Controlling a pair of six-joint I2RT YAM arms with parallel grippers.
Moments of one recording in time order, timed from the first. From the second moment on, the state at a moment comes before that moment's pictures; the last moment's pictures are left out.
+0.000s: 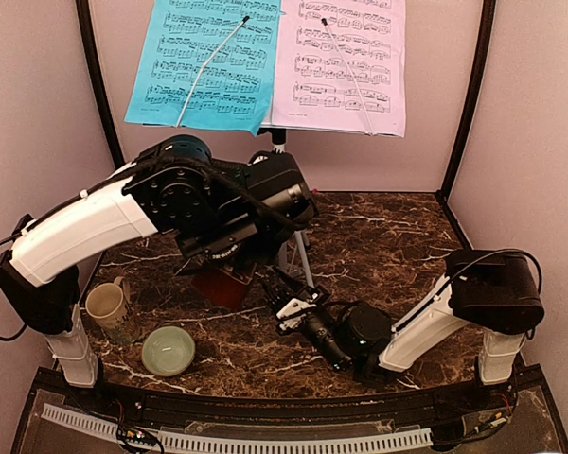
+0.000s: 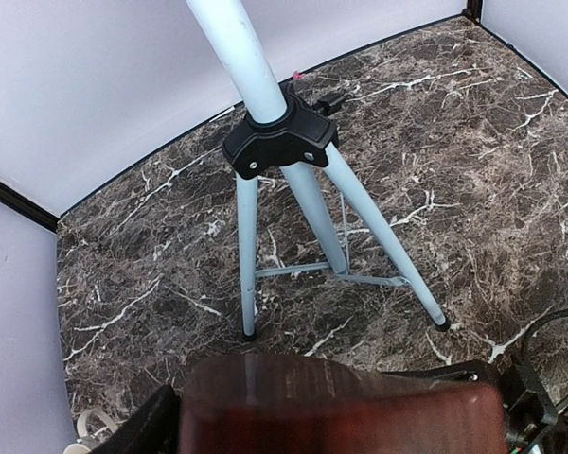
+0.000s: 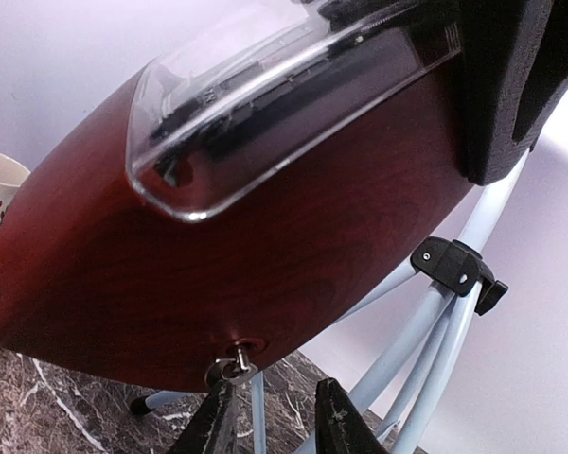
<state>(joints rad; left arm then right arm) -1.34 1.85 2.18 -1.51 -0.85 -0.71 1.36 1.93 0.72 1.53 0.55 -0.76</state>
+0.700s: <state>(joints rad) -1.34 1.84 2.17 -1.49 -0.85 -0.70 1.38 1.93 0.75 1.53 0.50 -0.75</state>
